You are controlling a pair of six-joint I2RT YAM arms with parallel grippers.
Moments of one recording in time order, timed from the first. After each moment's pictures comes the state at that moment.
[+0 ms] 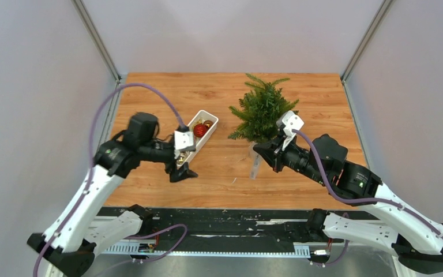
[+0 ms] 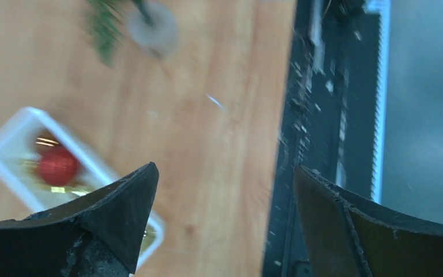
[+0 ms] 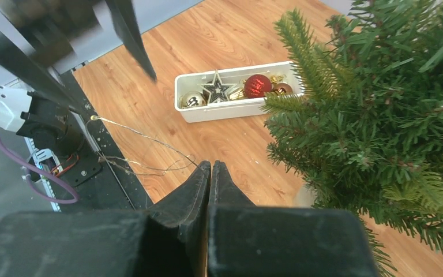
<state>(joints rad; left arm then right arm) -0.50 0.92 1.22 -0.96 0.74 0.57 1.03 0.77 1.09 -0.50 0.11 0.10</state>
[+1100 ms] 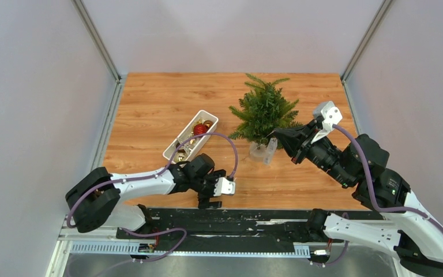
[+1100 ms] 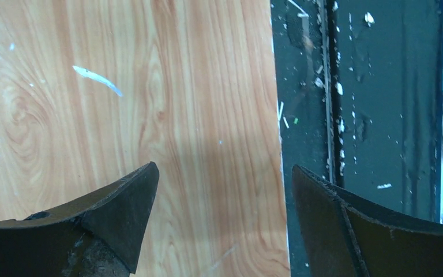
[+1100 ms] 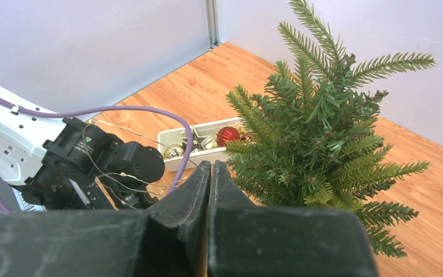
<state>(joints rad) -0.96 1.32 0.58 -0.23 0.46 0.61 1.03 0.72 1.25 -0.52 0.24 0.06</state>
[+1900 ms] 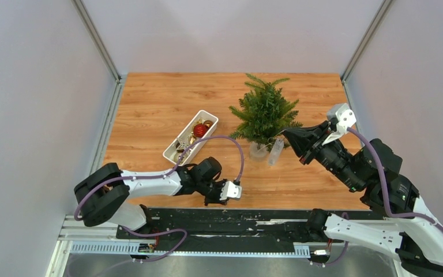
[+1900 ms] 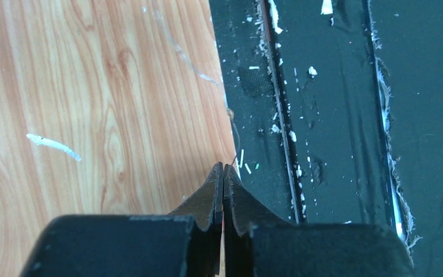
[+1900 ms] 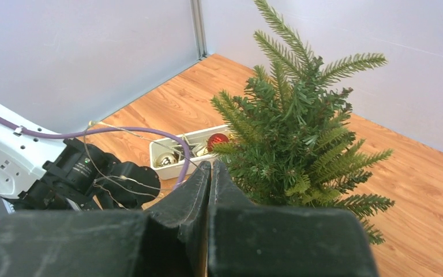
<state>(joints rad) -1.03 1.42 0.59 -0.10 0.56 0.53 1.03 0.68 1.25 -0.53 0.28 0.05</state>
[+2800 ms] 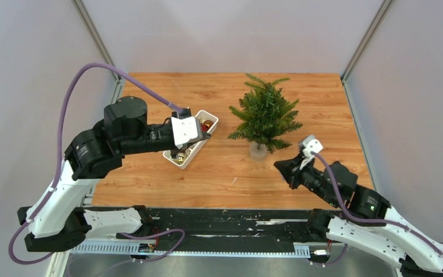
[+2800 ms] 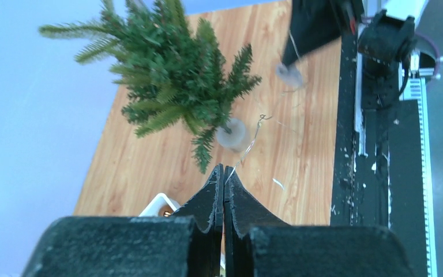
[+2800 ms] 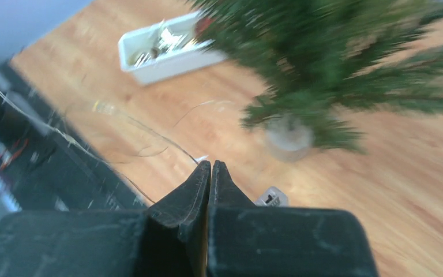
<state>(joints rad) -0.96 1.07 1.69 -0.93 0.31 0.47 1.03 0.40 0.80 -0.59 0.36 0.18</state>
